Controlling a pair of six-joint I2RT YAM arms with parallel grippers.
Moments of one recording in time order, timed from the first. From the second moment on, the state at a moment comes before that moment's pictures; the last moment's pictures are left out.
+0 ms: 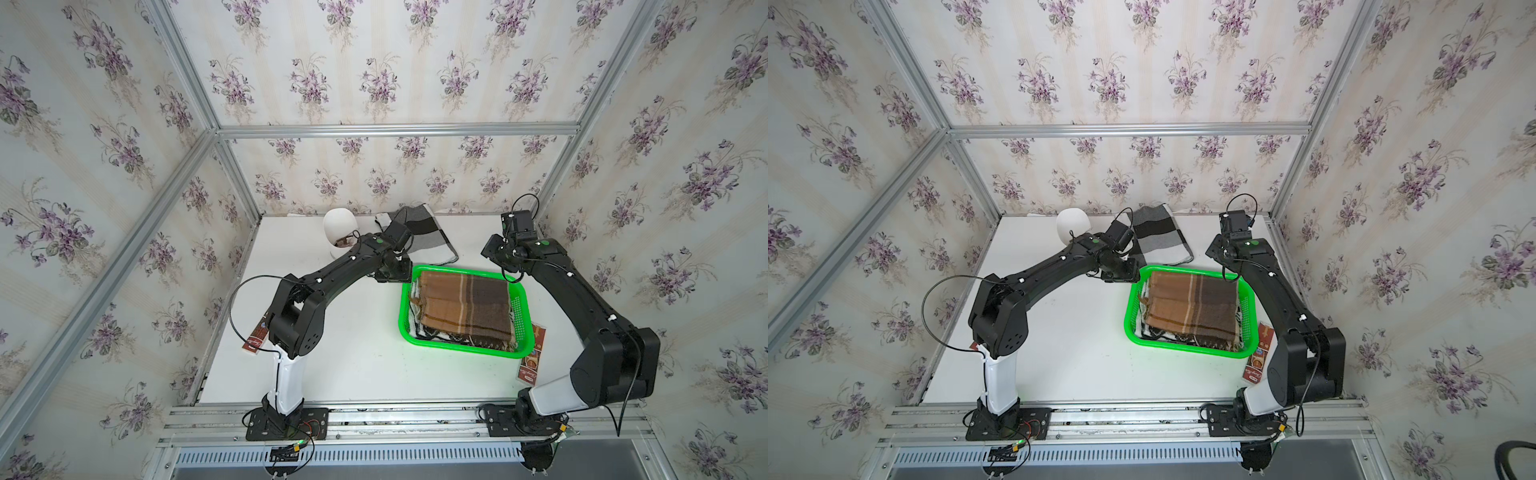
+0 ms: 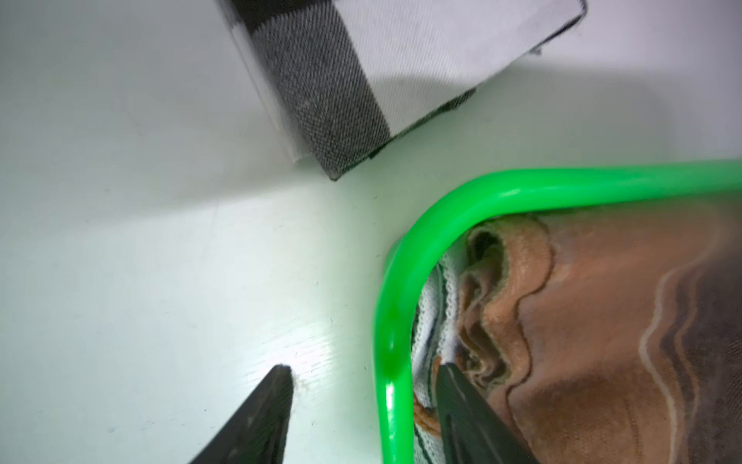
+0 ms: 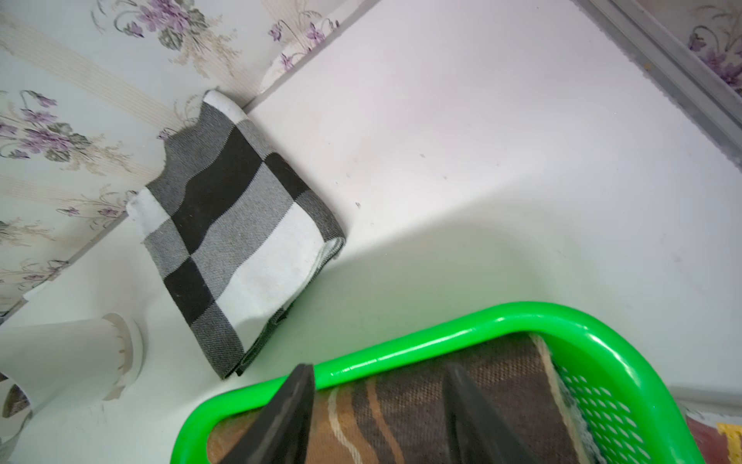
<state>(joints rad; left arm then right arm) -0.62 2.01 1.69 -0.84 0.12 -0.51 0.17 1.51 1.33 -0.72 0.12 0.67</state>
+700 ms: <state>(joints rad) -0.59 1.77 1.37 -0.89 0.01 -0.39 0.20 1.63 1.26 -0.58 0.01 0.77</state>
